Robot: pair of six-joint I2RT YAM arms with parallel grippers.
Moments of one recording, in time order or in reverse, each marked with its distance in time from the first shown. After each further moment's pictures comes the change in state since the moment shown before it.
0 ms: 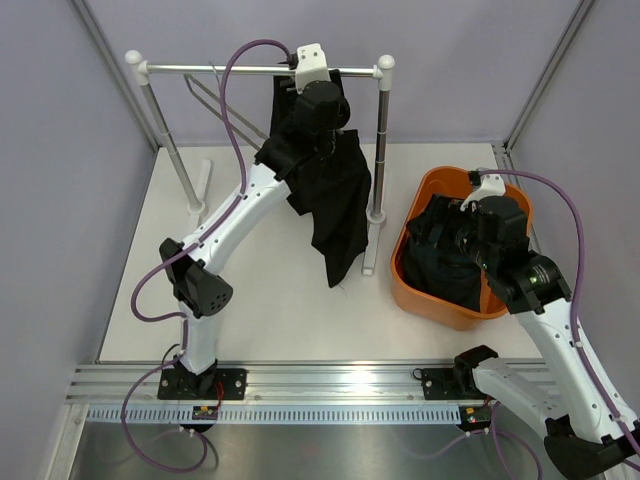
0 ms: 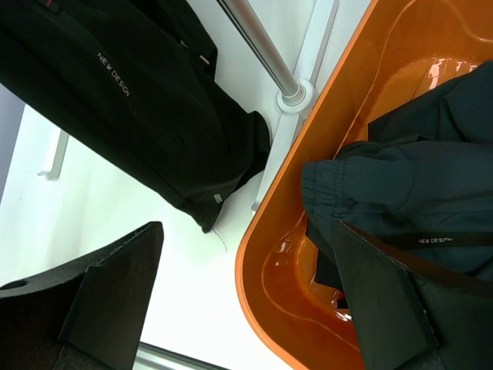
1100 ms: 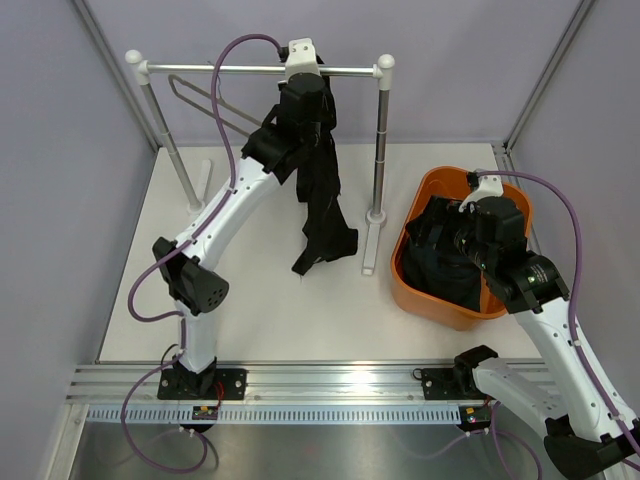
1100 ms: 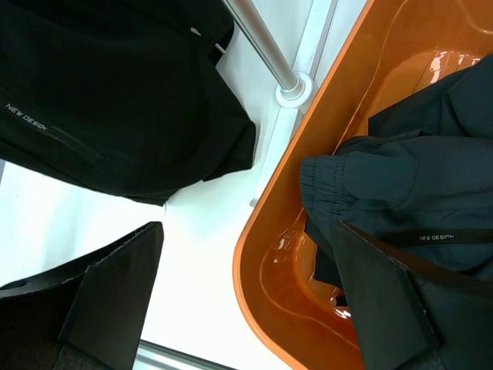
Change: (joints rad) left arm 0.080 0.001 0.008 -0.047 0.153 -0.003; right arm 0.000 0.002 -0.013 0.000 -0.005 -0.001
